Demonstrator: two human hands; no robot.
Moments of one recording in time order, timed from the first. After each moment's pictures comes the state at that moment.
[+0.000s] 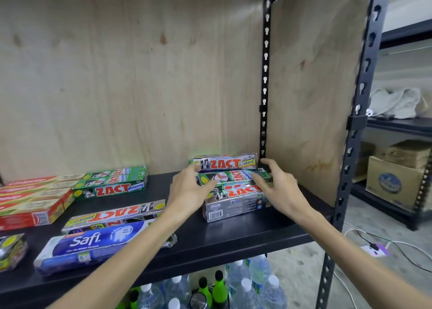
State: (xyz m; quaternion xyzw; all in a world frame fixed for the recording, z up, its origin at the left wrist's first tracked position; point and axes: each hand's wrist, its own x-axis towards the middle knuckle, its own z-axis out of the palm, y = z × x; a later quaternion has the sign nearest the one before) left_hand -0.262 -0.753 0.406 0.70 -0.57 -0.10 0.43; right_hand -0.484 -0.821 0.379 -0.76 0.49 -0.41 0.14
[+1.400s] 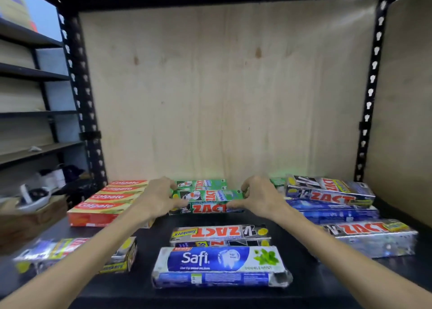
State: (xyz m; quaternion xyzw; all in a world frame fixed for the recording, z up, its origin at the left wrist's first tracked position) left_hand -0.002 -0.691 0.436 0.83 -0.50 -0.05 0.24; right_hand -0.220 -0.828 0.411 -0.86 0.40 -0.29 0.14
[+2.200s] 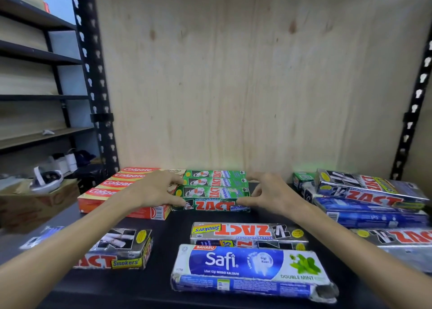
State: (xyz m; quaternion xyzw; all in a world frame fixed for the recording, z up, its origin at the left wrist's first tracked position) left_hand 0.069 -0.693 0.425 0.79 -0.61 -0.01 0.11; right_hand -0.188 -0.842 0.397 -0.89 0.32 -0.24 0.20
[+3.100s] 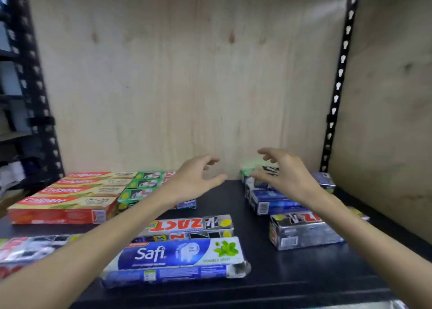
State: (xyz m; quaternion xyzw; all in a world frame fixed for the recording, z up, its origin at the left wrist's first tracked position) left_hand -0.108 -0.767 0.437 0.64 -0.70 -0.01 0.32; right_hand -0.344 -0.859 0.432 -0.84 0.39 -0.38 0.05
